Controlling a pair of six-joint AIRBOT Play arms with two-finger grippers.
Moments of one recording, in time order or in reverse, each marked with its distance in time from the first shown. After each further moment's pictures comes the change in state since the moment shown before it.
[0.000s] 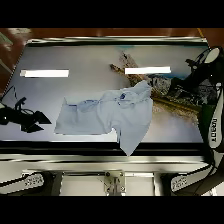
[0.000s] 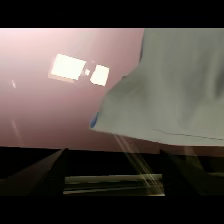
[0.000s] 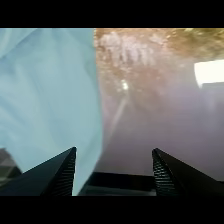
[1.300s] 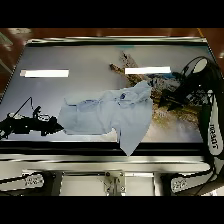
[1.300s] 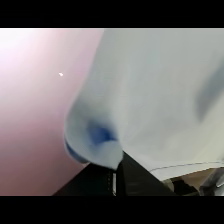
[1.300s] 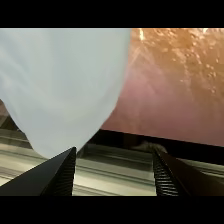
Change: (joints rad) left arm -0.093 -0.064 -0.199 -0.272 0.258 0.151; right arm 0.075 0.083 -0.268 -0.016 0.017 -0.043
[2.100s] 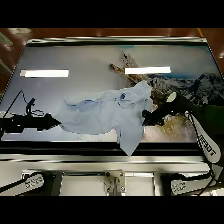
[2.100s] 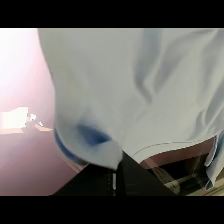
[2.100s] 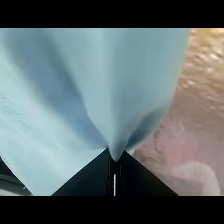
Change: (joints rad) left arm 0.021 0.142 0.007 -0.078 -0.082 0.176; right arm 0.165 0.037 -0.485 0.161 -0.494 0.051
